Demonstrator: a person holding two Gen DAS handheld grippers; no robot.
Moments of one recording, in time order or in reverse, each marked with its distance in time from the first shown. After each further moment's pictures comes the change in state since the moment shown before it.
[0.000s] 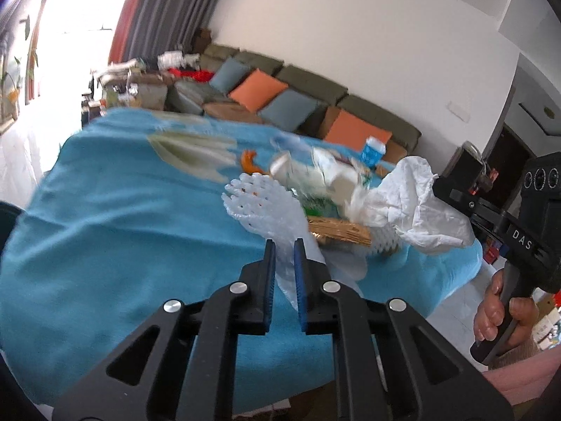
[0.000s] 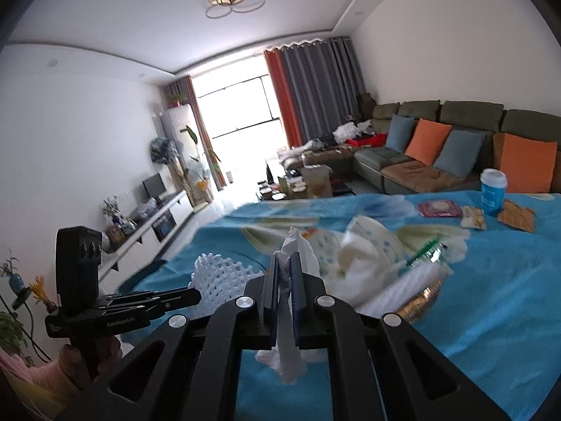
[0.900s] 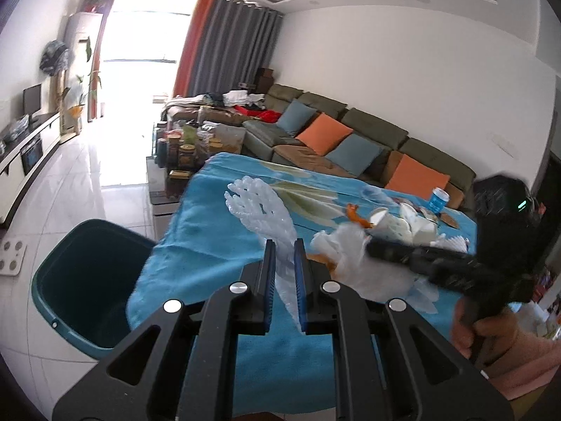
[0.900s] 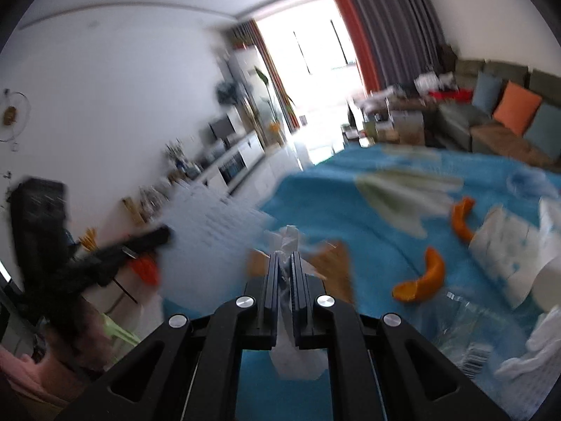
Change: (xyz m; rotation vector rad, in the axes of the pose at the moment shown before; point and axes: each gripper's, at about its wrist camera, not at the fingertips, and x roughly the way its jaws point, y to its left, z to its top) left arm -0.112 0.072 0.013 -0.068 -0.157 0.260; right arm 0.159 0.085 -0.014 -0.069 0.291 0.290
